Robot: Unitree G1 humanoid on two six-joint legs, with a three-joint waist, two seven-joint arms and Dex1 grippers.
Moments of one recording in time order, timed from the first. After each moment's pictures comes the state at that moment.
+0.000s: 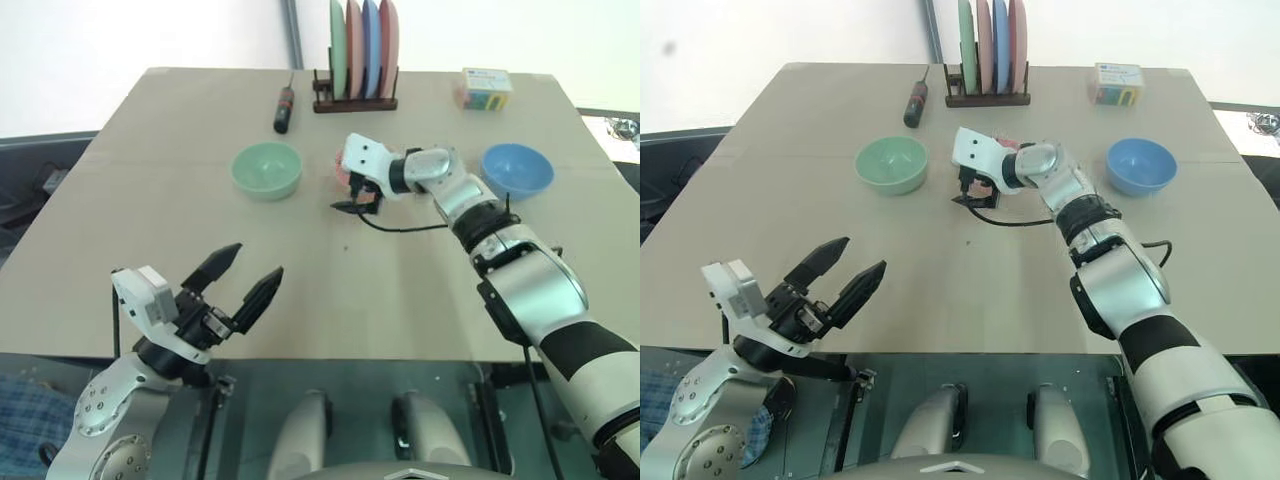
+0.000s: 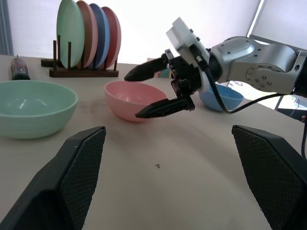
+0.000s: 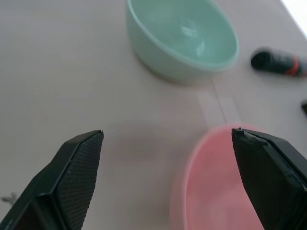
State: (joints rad) left arm 0.35 0.43 0.34 -0.70 -0.76 0.28 -0.59; right arm -1.31 -0.15 0.35 1.20 -0.18 -0.13 0.84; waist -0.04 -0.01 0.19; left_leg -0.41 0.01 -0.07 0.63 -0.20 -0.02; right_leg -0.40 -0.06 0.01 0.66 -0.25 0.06
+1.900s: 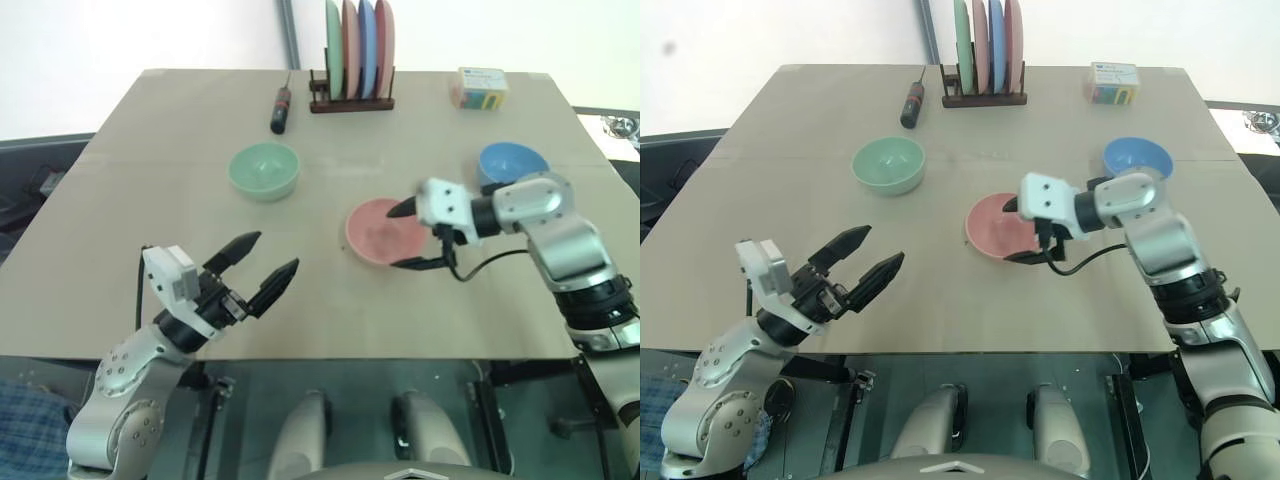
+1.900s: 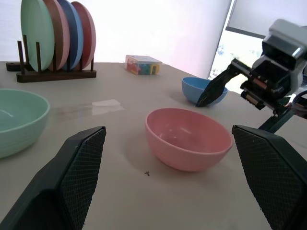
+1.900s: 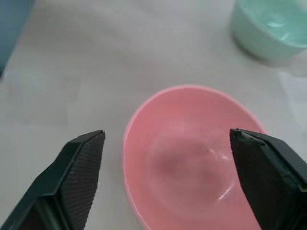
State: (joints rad) left arm 0.12 0.49 0.25 -0.55 -0.70 0.32 -0.60; right arm -0.72 -0.59 0.13 -0.11 0.15 0.51 1.28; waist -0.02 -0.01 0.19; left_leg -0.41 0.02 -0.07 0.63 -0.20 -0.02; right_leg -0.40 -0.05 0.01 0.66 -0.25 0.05
